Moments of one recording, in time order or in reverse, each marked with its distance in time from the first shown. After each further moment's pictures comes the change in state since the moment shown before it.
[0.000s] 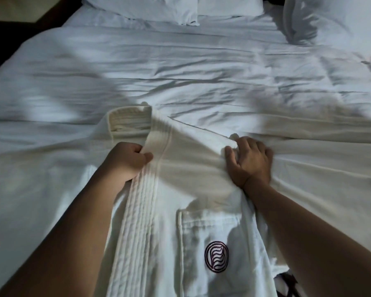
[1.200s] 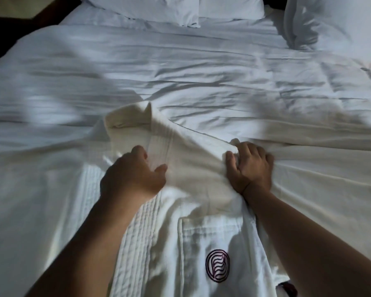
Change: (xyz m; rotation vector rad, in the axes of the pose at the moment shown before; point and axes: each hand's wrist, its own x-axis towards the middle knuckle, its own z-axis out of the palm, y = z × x) left_hand -0.038 0.019 0.013 0.472 0.263 0.184; right_hand 0.000 -0.002 0.001 -0.036 0.007 -0.001
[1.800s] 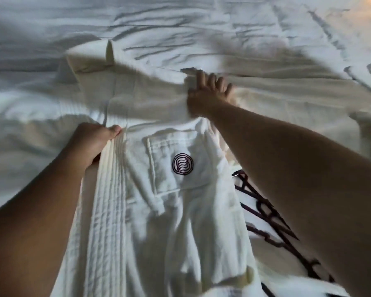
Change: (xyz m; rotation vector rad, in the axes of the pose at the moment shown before) left_hand -0.045 -0.069 0.034 -0.498 -0.190 -0.223; right_hand -0.013 -0.049 -0.059 -0.063 -0.377 0.152
